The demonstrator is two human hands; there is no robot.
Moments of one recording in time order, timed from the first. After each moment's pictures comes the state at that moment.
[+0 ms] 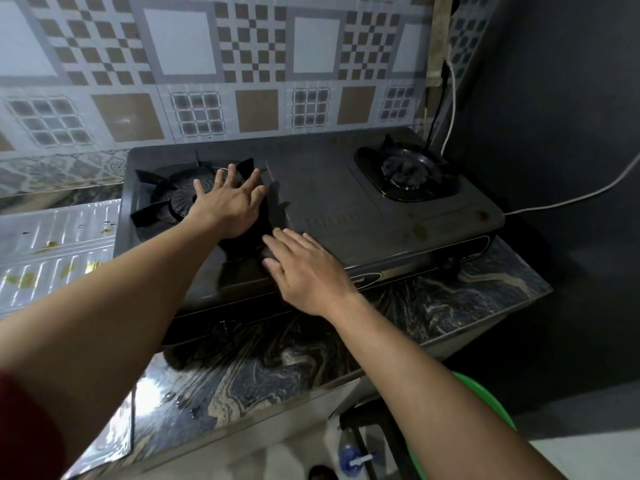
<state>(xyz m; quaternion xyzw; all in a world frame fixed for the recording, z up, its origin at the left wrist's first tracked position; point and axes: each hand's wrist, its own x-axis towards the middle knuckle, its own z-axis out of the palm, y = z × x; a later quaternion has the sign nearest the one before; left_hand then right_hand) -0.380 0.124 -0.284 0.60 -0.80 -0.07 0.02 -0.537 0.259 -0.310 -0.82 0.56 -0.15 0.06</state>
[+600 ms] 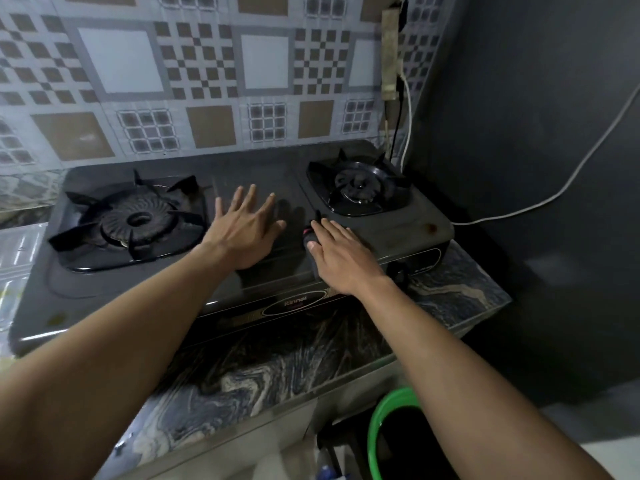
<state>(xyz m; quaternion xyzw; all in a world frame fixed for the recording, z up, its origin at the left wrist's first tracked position) -0.499 0.157 -0.284 0.53 -0.84 -0.04 0.06 -0.700 0.232 -0.302 -0.74 0.66 -0.09 0.11</state>
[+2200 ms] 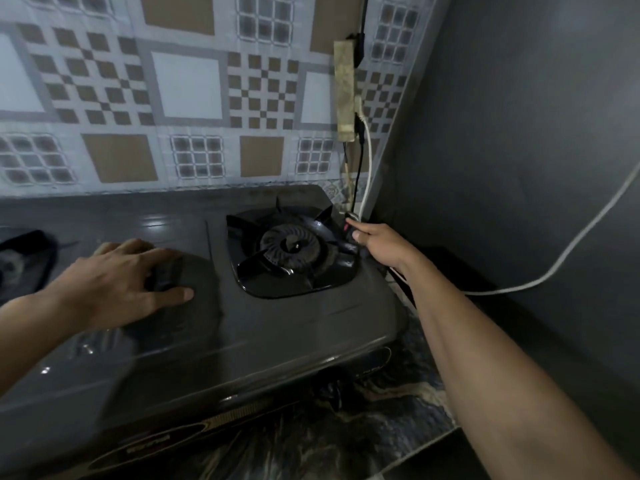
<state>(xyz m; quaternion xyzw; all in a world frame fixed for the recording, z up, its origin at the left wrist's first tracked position) -0.539 0.082 -0.279 0.60 -0.80 -0.09 0.00 -0.968 0.045 -0.292 -0.59 0.69 -0.25 0.33</state>
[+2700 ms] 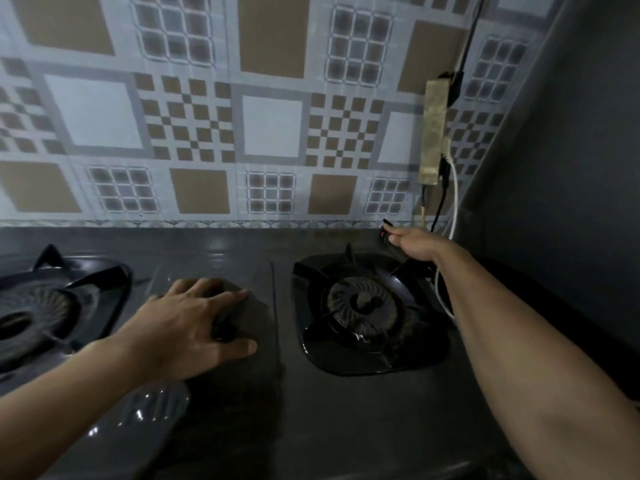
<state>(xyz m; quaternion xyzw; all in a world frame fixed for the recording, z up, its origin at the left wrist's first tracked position) -0.548 0.073 -0.269 0.61 -0.78 -0.09 -0.04 -0.922 -0.104 -0.261 -0.66 0.71 -0.05 0.26</state>
